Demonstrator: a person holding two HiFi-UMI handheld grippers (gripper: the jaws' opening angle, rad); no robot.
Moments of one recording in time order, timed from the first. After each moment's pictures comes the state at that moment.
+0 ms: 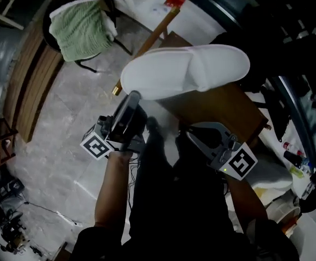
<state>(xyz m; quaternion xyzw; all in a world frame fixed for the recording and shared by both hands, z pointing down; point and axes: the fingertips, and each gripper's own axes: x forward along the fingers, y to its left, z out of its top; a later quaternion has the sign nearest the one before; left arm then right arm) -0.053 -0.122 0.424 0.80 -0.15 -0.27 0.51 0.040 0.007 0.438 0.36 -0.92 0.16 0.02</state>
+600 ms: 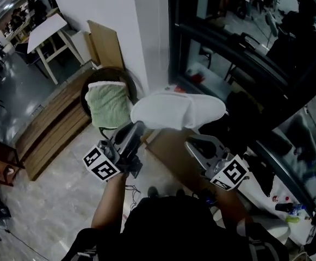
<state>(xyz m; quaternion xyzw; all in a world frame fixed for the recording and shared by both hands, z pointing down) -0.067 -0.115 0.176 0.94 -0.17 -0.23 0.20 0.054 -0.040 0.204 0.37 -0.92 -0.06 -0.05</state>
